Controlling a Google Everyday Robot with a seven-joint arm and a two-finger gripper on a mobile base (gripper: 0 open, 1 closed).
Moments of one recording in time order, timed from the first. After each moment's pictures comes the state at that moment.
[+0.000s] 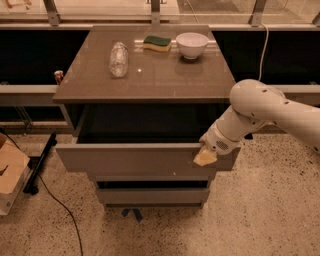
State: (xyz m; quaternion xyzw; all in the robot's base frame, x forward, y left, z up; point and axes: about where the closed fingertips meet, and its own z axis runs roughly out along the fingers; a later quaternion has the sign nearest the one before) arm 0.541 -0.139 0.672 -0.56 0.80 0.16 0.12
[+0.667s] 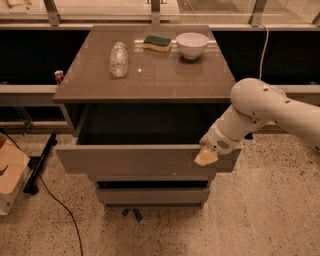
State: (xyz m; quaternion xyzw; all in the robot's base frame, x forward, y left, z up) arm 0.541 -0.139 0.678 -0.56 0.80 0.16 0.12
